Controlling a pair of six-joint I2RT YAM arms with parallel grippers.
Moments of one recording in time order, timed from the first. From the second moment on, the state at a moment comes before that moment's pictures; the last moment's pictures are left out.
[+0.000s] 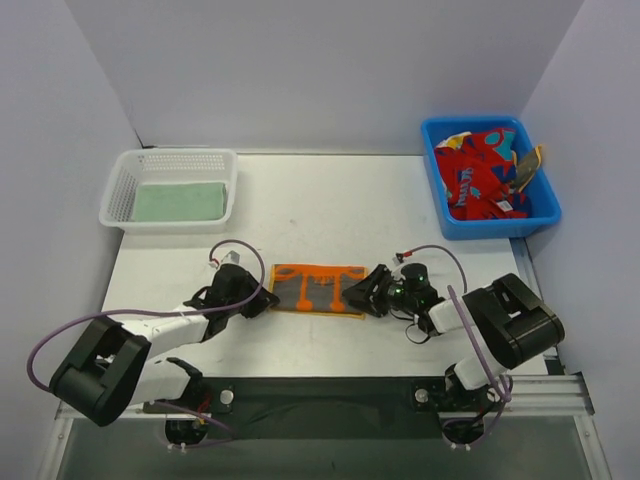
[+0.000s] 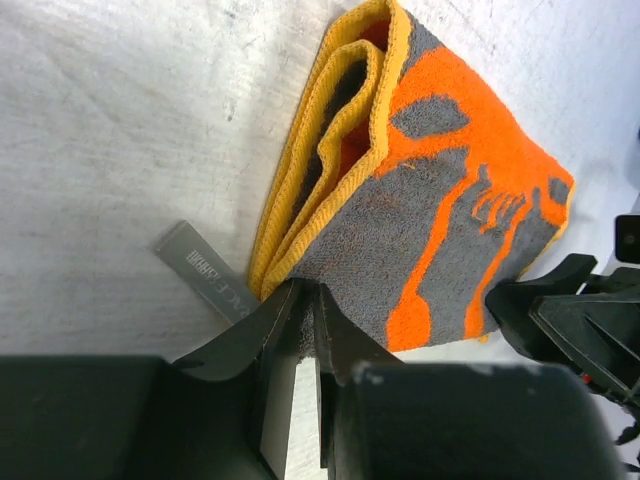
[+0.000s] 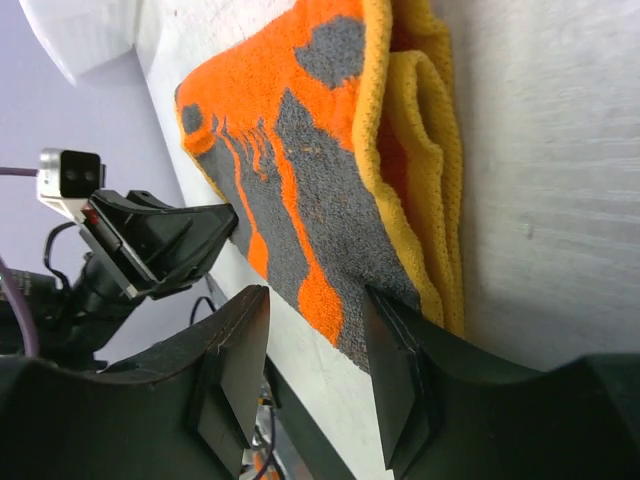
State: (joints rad) left arm -0.52 1.24 0.31 0.17 0.04 -1.09; right arm 0.46 1.54 0.23 0.73 -0.44 1.16
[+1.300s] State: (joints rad) left arm -0.09 0.91 0.62 -0.52 -0.06 -0.59; right arm 1.15 1.80 1.21 -0.40 0.10 0.26
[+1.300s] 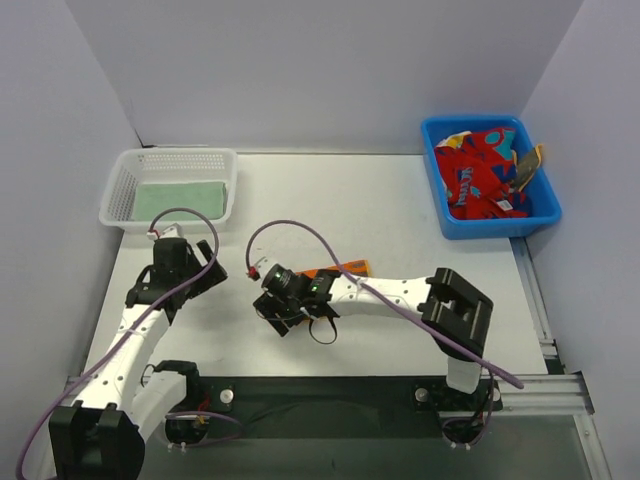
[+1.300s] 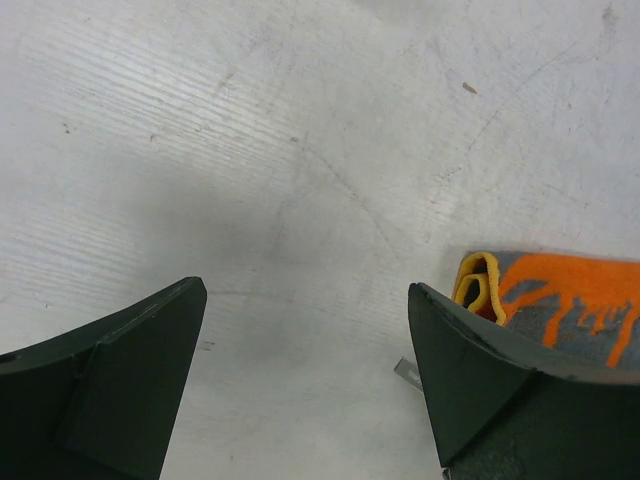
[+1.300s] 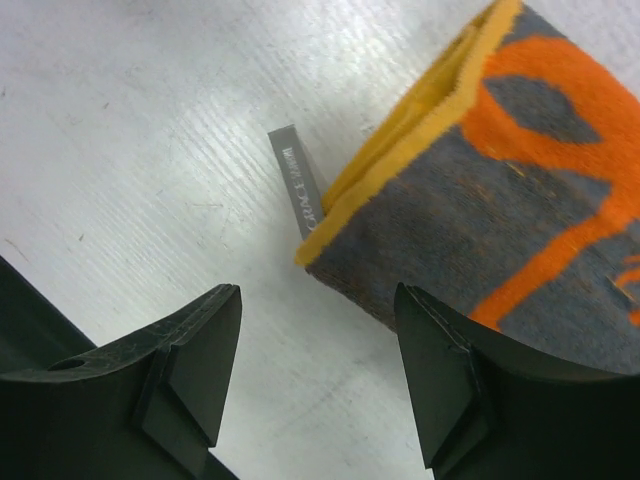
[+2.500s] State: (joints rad) left arm -0.15 1.04 0.46 -0.36 0.27 -0.79; right arm 1.11 1.71 0.94 -0.11 0.17 0.17
